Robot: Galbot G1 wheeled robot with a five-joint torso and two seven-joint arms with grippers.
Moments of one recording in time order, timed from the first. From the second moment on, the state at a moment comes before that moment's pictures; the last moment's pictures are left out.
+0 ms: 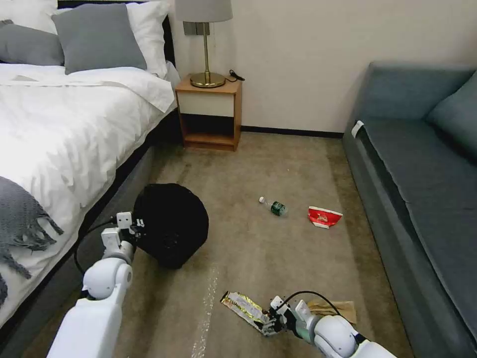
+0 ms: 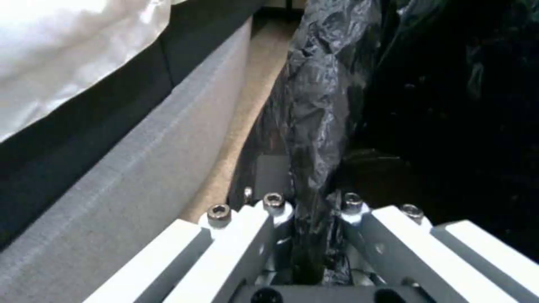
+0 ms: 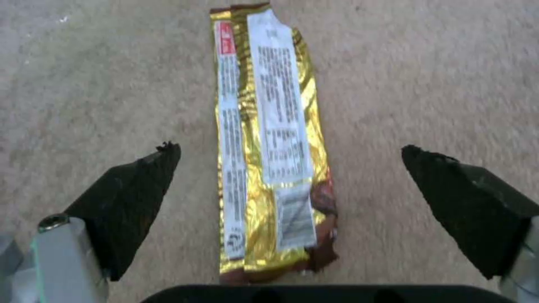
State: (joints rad) left arm 1.11 -1.22 -0.60 -1.63 -0.34 0.32 -0.08; right arm -1.13 0.98 -0.17 1.52 0.26 -0.33 -0.27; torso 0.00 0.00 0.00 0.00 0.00
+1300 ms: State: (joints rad) left arm 1.08 -1.25 -0.58 -1.61 -0.31 0.35 -0.07; right arm -1.02 0.94 -0.30 1.42 0.22 -0.32 -0.36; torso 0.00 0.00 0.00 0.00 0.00
